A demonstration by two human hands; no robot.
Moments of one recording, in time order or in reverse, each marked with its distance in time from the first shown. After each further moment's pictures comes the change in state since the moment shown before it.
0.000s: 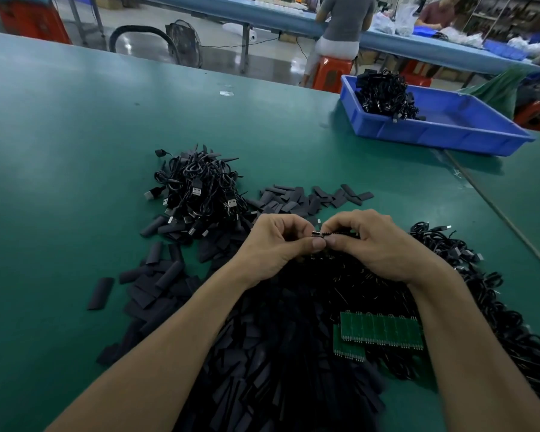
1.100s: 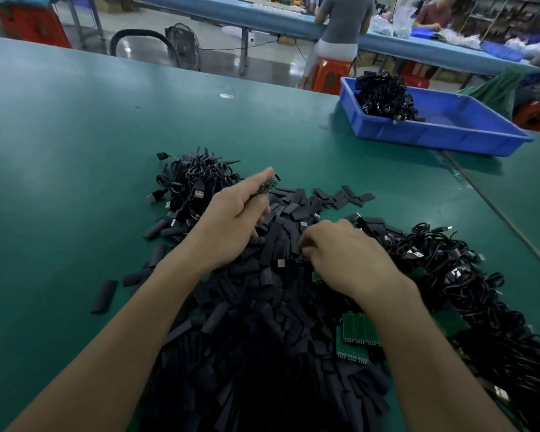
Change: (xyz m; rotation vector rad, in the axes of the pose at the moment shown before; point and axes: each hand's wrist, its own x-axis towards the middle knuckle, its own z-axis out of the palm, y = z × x) left_hand -0.014 0.057 -0.046 0.505 0.174 0.073; right_hand 0.004 -0.053 0.036 -0.468 -0.018 0.228
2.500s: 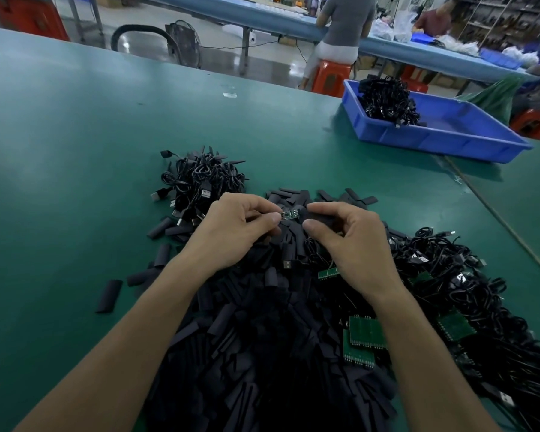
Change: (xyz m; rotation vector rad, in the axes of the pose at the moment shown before) left_hand -0.004 -0.019 -0.003 -0.034 -0.017 -0.130; right_hand 0.009 0.010 0.019 0.904 0.413 -0.065
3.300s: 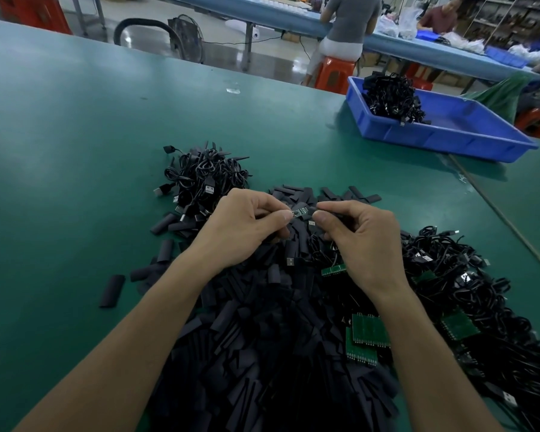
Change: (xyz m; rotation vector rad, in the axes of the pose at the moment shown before) left_hand -0.002 0.004 0.002 -0.032 -0.032 0.045; right_hand -0.003 -0.001 0.000 -0.005 0.110 -0.106
